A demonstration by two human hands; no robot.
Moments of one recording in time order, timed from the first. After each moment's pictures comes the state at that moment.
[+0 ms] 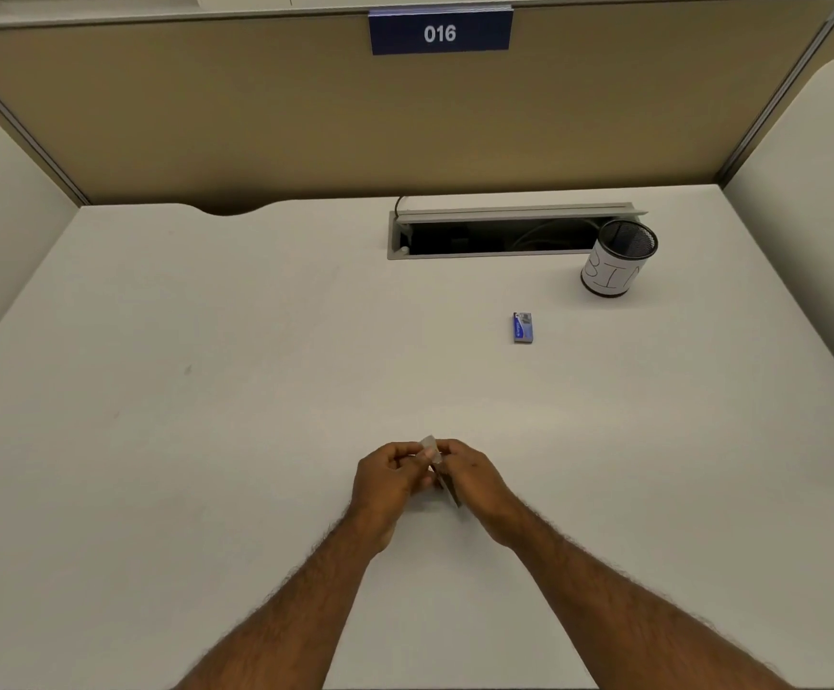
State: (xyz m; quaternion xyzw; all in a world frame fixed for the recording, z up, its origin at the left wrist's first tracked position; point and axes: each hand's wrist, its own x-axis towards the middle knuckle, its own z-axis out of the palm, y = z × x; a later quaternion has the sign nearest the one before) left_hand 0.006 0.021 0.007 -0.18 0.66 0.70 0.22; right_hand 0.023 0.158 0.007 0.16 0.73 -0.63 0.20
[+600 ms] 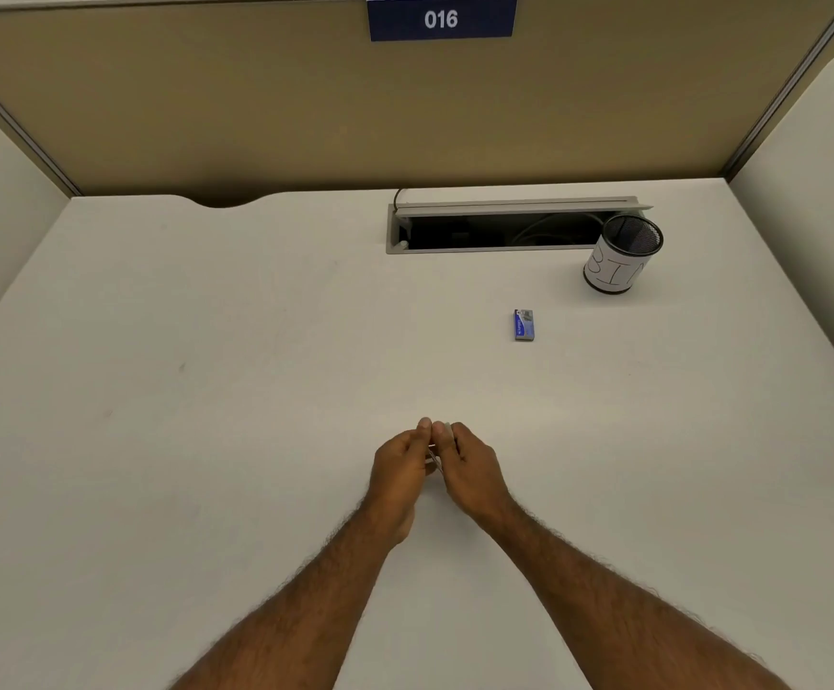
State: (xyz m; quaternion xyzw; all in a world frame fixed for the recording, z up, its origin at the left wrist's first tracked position) left_hand -0.002 0.045 0.017 -0.15 0.64 0.72 0.22; right_hand 0.011 0.149 0.004 0.15 0.81 -0.56 0.06
